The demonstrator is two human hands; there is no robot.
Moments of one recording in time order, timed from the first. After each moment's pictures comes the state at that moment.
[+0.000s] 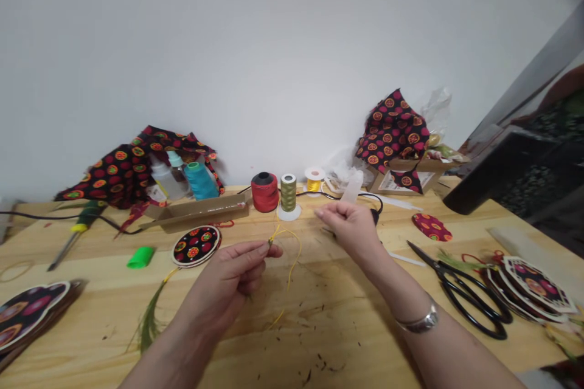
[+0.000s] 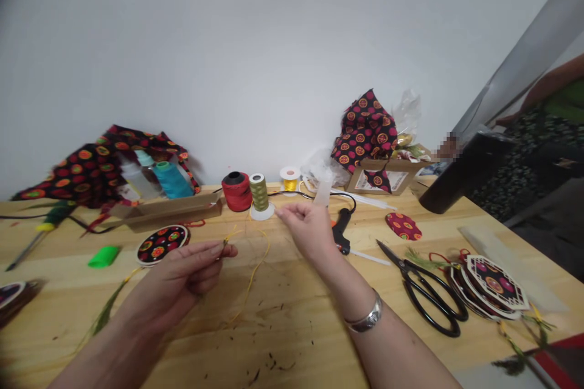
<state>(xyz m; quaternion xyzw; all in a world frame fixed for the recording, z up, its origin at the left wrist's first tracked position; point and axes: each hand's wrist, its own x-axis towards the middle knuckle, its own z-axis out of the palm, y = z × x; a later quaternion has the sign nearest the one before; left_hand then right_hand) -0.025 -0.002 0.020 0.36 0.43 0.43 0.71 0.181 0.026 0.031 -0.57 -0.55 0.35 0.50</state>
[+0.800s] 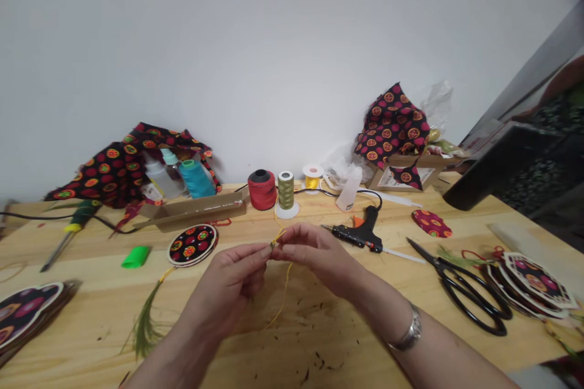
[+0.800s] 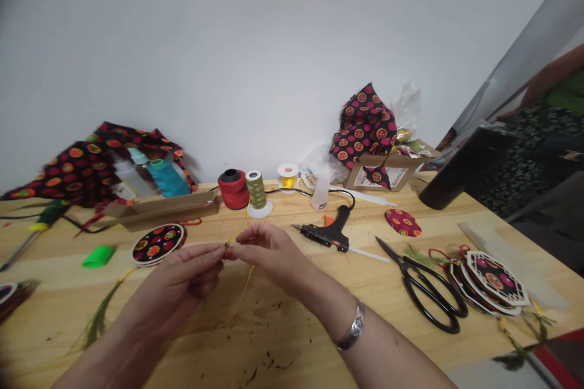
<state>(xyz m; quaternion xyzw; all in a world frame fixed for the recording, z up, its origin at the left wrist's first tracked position) -0.017 -0.006 0.016 0.35 0.45 0.43 0.70 0.151 0.003 0.016 -0.37 -0.51 0.65 0.43</state>
